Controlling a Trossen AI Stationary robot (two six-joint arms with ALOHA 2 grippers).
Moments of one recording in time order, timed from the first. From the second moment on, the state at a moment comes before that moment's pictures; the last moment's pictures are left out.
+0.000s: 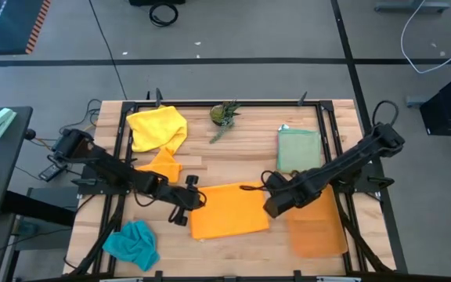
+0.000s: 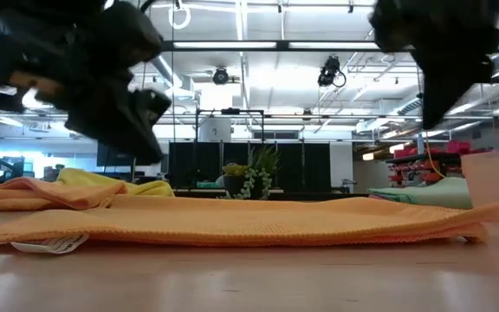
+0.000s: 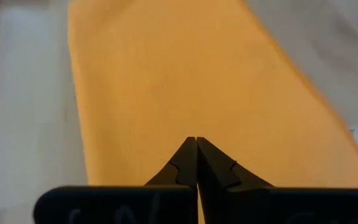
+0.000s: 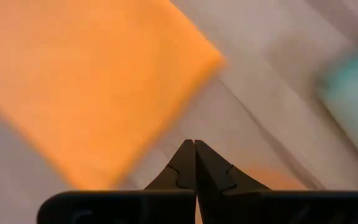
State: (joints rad) left arm -0.38 1.49 0.61 0.16 -0.18 -0.03; right arm 0.47 1.55 1.09 -0.92 0.30 1.19
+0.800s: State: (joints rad) left arm -0.20 1.54 0.61 -0.09 -0.03 -0.23; right arm 0.21 1.90 1.10 -0.44 0.35 0.68
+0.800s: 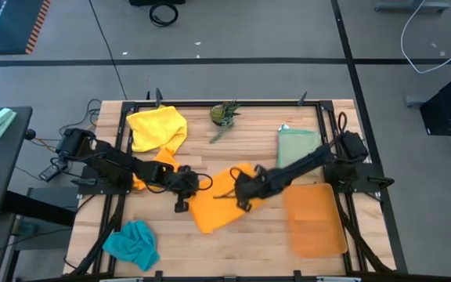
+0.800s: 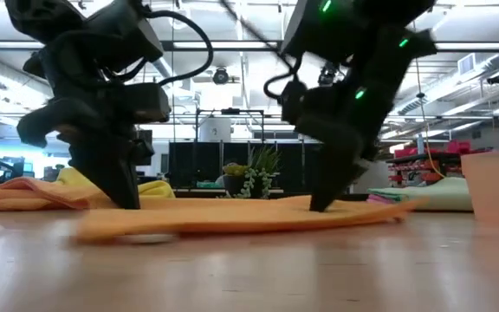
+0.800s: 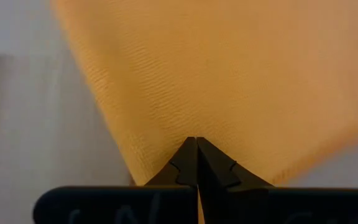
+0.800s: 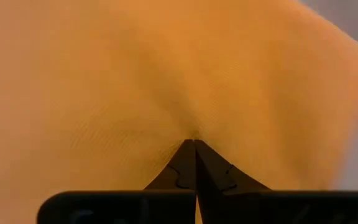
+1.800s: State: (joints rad) left arm -0.25 1.57 0.69 -0.12 0.07 -0.18; right arm 0.31 1.94 1.10 -0.37 0.40 0.67
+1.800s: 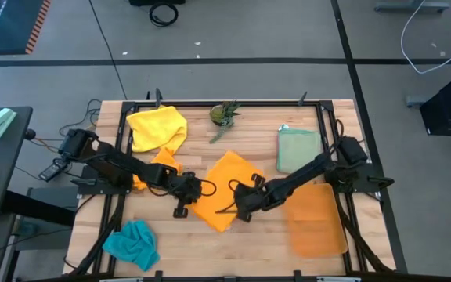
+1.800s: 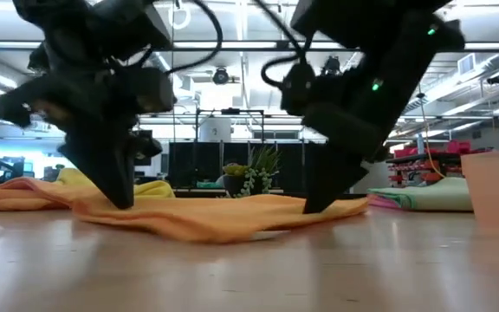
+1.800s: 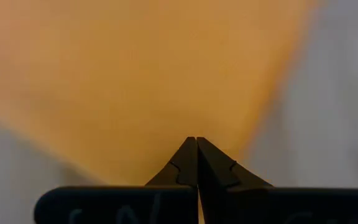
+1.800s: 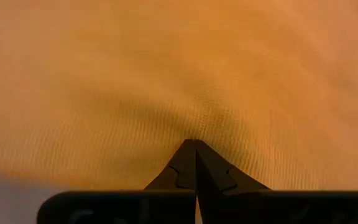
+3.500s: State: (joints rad) left arm -0.43 1.72 0.89 0.01 -0.08 -0.04; right arm 0.61 1.73 1.07 -0.50 0.46 0.48
